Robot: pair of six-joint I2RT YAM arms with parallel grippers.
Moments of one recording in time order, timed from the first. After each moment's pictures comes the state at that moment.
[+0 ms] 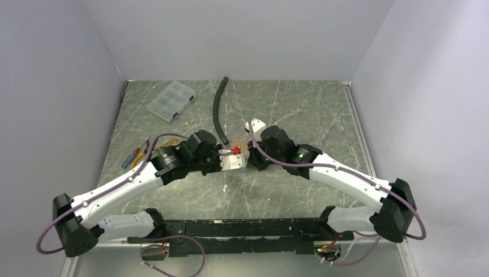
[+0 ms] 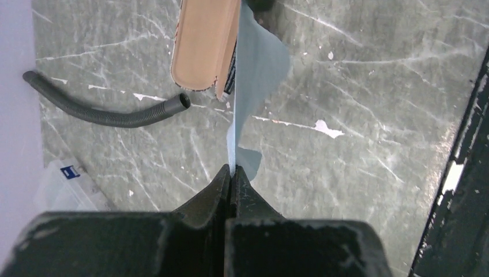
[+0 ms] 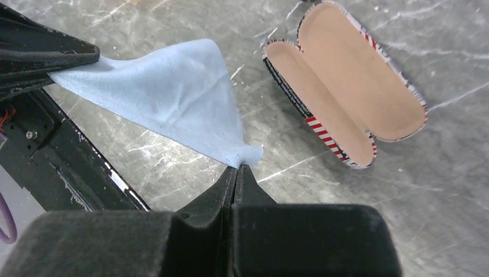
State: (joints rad) left arm -0.92 1.12 1.00 -0.64 0.03 0.63; right arm 0.88 1.22 0.92 -0.38 -0.04 0.24
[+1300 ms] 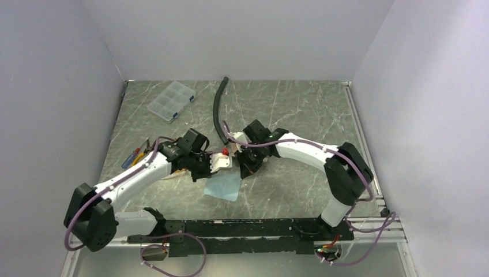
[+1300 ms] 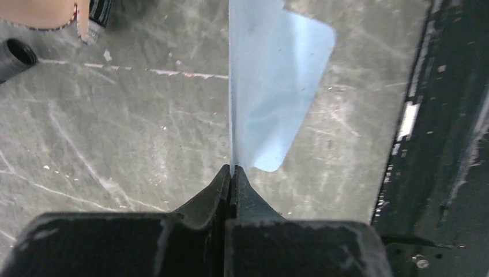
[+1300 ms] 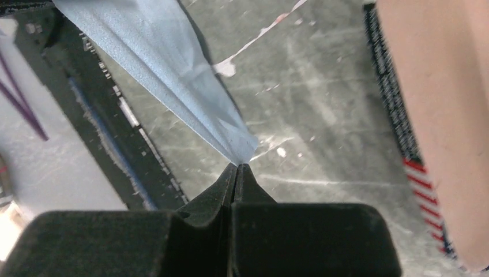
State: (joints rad) left arm -0.64 1.19 0.85 -0.74 0.42 0.74; right arm 0.77 1.65 1.10 -0.56 -0.53 0.03
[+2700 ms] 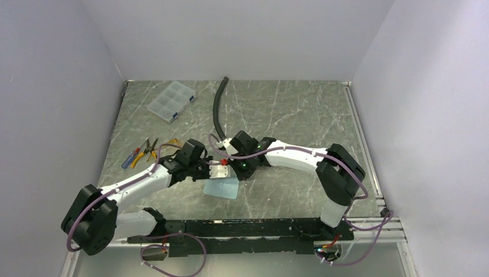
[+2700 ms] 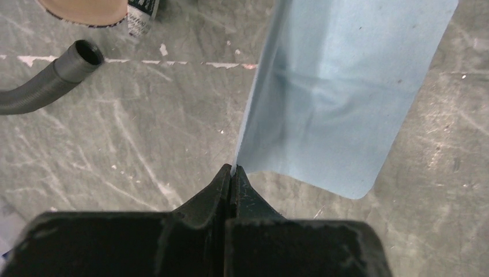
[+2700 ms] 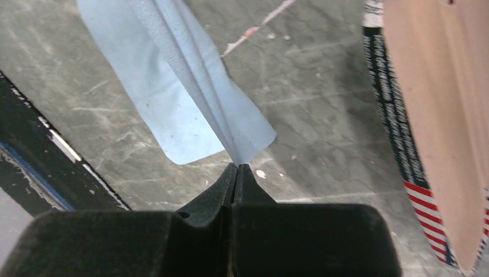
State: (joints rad) left arm -0.62 1.21 0.61 -0.32 0.25 0.92; right arm 0.91 1.73 1.14 -0.53 -0.19 0.07
